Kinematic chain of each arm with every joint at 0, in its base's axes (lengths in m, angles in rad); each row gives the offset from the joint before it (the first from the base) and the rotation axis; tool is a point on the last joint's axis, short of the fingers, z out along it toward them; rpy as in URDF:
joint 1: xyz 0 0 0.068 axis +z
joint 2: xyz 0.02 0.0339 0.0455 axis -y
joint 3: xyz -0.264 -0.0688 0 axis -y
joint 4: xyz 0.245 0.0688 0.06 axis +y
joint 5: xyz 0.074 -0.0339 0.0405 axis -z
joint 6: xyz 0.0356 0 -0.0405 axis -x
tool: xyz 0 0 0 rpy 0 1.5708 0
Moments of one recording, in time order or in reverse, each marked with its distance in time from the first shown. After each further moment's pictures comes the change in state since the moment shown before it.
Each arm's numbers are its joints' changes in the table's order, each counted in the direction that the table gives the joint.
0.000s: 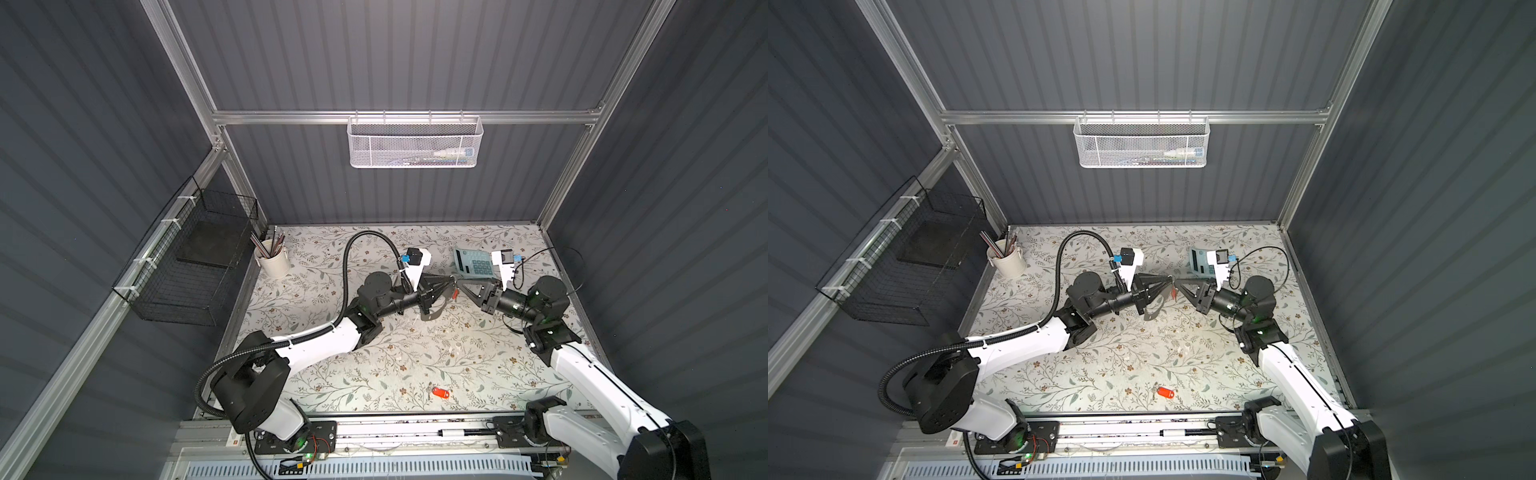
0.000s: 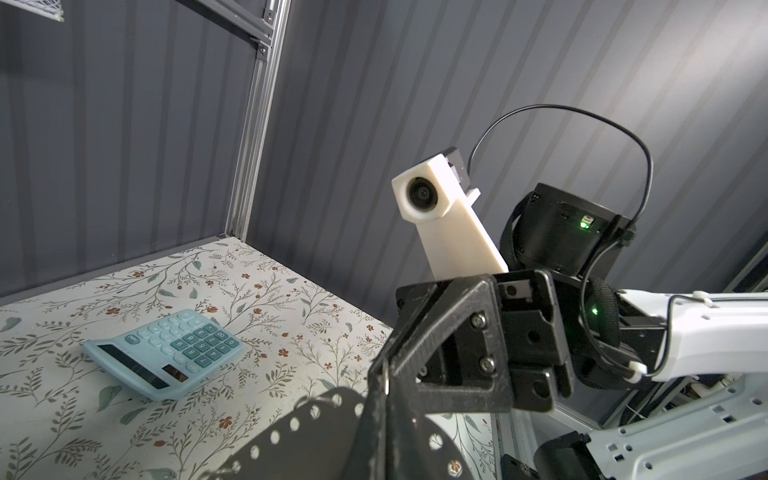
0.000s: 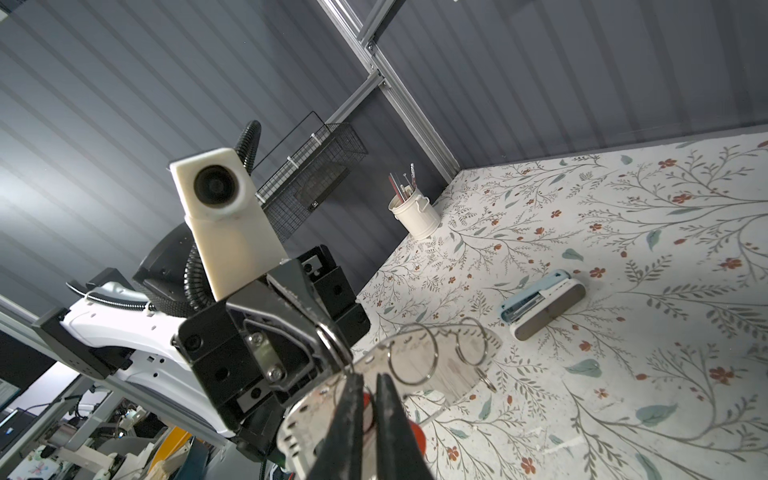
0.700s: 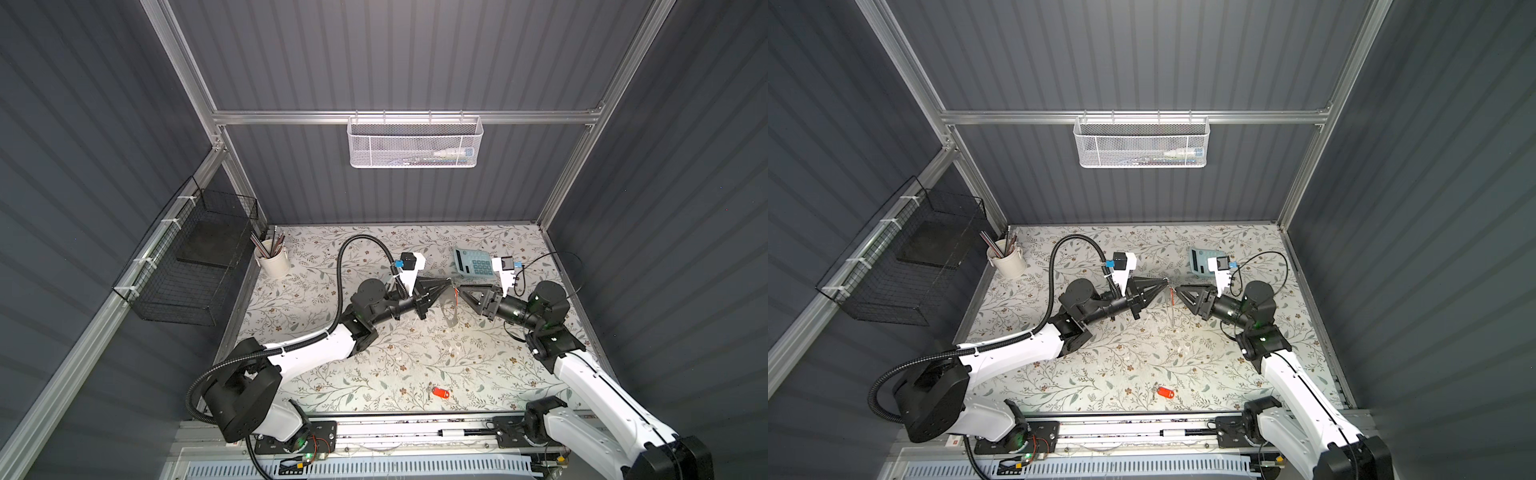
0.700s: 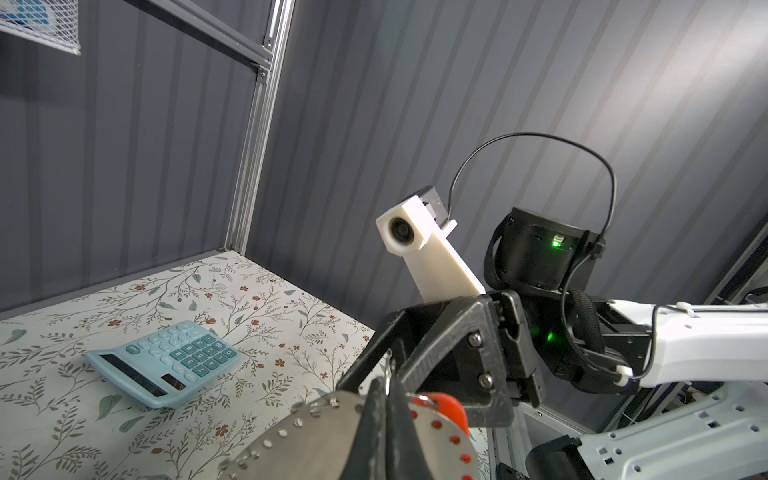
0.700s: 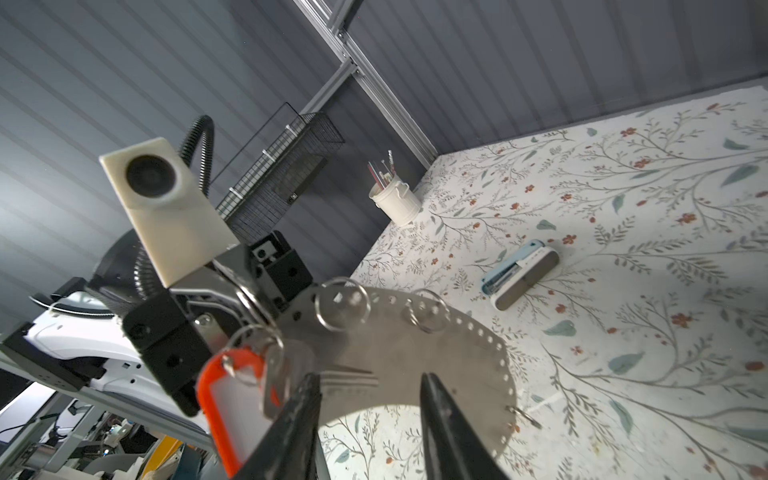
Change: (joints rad) left arm -0.008 0.073 -0.074 -0.044 -0.029 0.003; right arm -0.006 0.080 -0.023 0.163 0.073 0.042
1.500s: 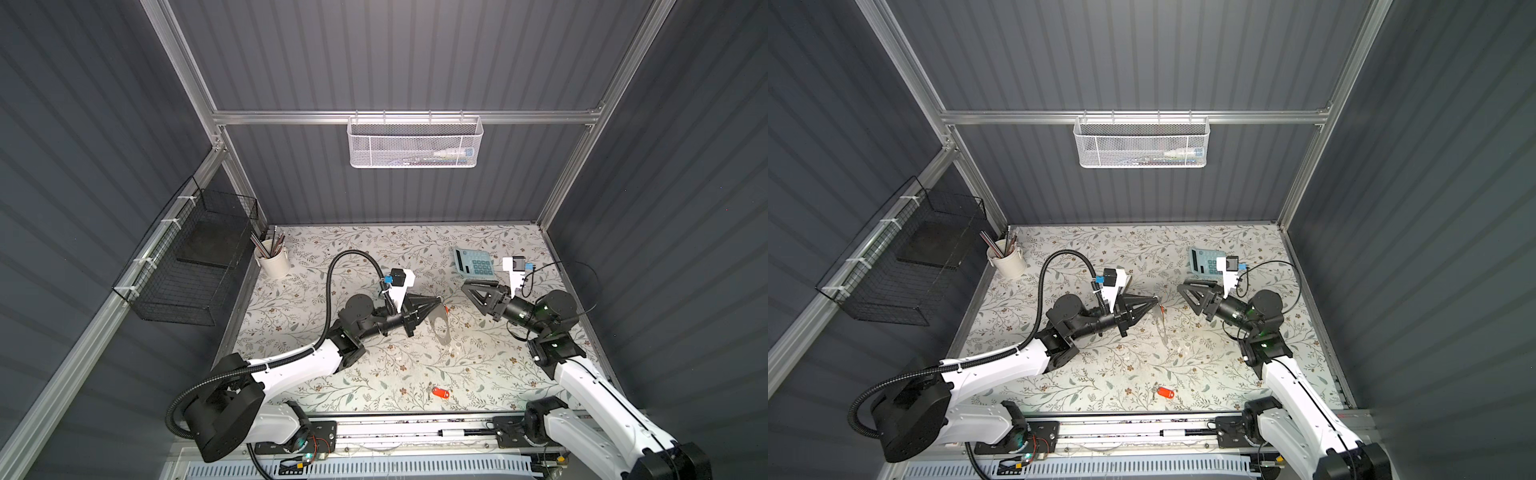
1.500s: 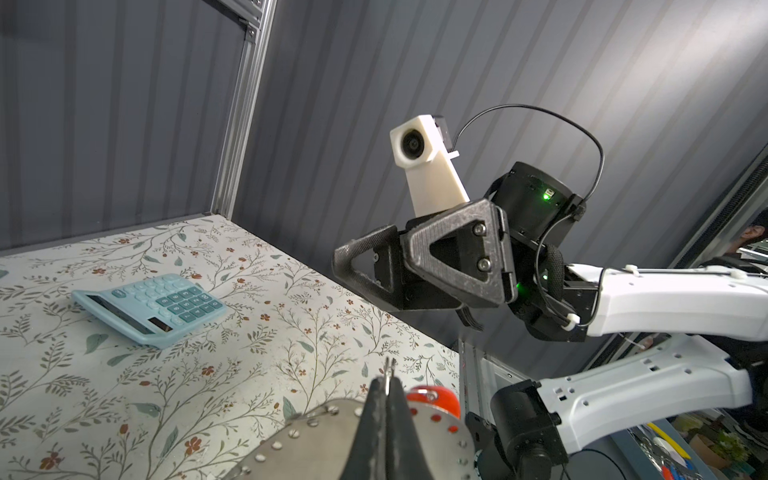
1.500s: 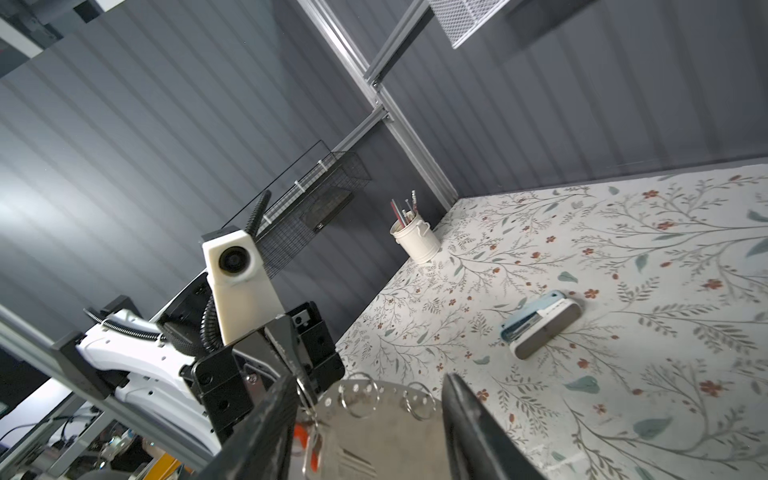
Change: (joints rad) left arm -0.001 0.114 -0.174 -0.013 0.040 0.040; right arm 0.015 0.015 -0.065 -0.282 -0.027 -0.105
